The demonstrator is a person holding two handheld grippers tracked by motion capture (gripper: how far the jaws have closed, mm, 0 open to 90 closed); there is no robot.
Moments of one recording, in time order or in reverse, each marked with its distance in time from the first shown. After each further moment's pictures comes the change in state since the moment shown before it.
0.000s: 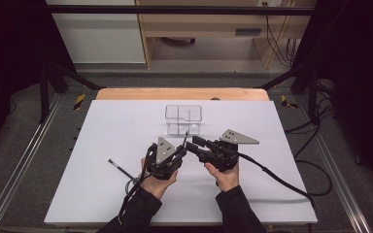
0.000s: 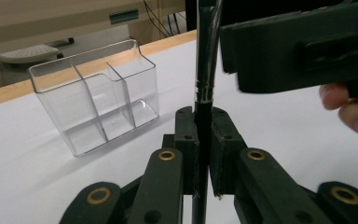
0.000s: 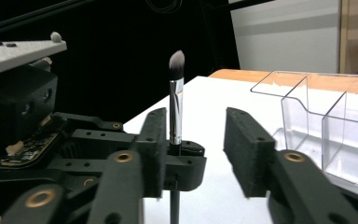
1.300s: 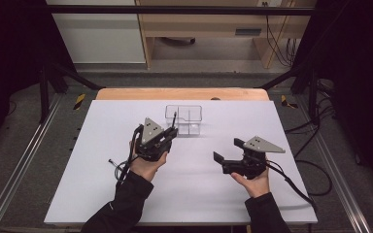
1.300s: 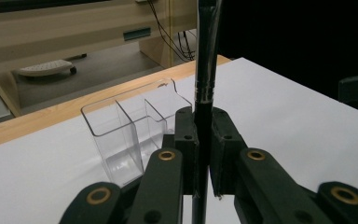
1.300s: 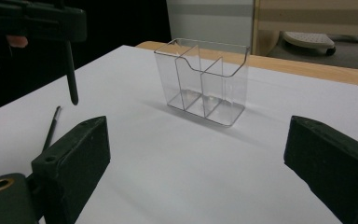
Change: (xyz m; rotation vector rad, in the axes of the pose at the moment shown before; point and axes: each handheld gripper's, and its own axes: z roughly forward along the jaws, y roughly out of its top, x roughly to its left) left arm 0.039 0.040 -0.006 -0.058 0.016 -0.013; right arm -0.030 -0.010 -0.061 0.100 -0.284 -0.106
